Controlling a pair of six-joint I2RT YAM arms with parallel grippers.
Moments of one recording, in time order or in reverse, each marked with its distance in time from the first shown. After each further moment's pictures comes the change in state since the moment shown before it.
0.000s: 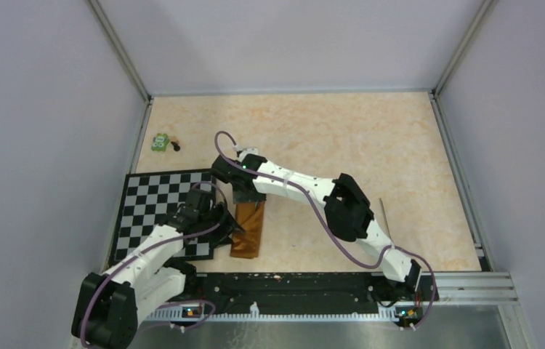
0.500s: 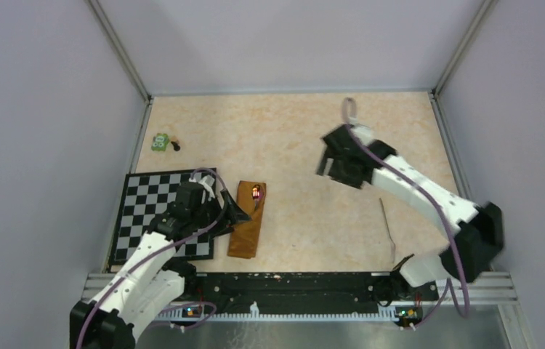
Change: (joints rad) left arm 0.000 -0.169 0.082 -0.053 0.062 0.110; right arm -0.275 -0.772 -0.666 0.100 0.057 -0.091
